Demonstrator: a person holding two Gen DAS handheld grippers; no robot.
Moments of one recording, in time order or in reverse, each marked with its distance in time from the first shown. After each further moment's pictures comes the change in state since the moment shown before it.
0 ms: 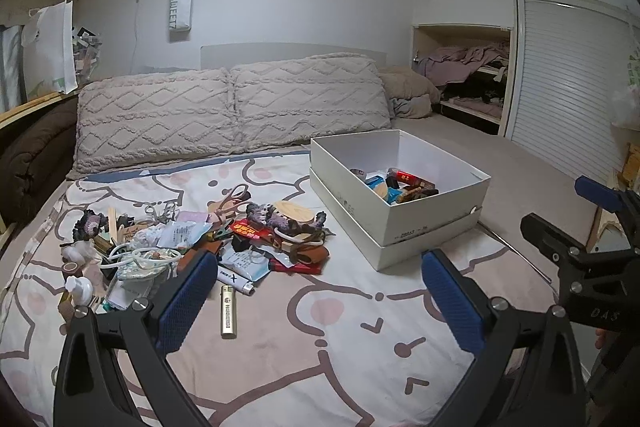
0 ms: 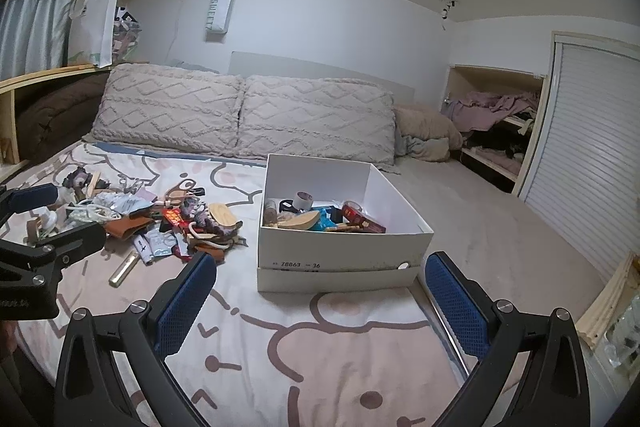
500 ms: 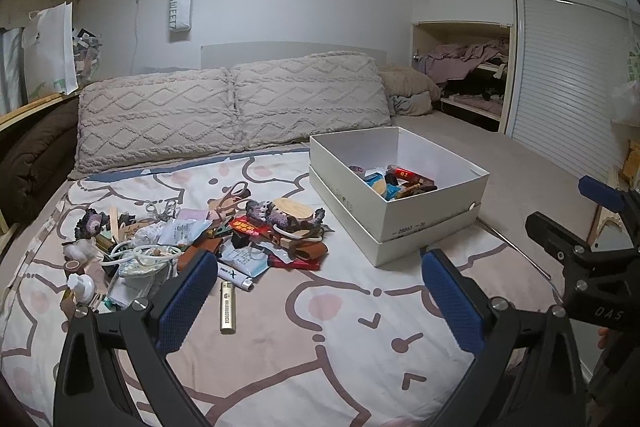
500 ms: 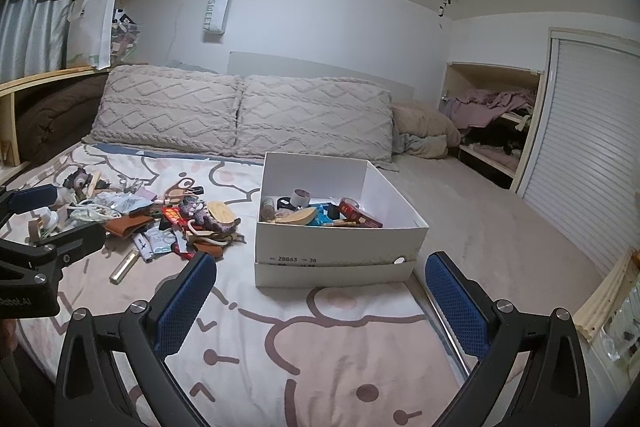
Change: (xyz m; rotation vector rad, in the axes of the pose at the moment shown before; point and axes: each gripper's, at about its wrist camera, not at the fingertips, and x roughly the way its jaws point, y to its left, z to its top) left arm -0.003 -0.006 -0.002 0.006 0.005 0.007; right arm -0.006 -0.007 -0.004 0.015 0.003 -0.001
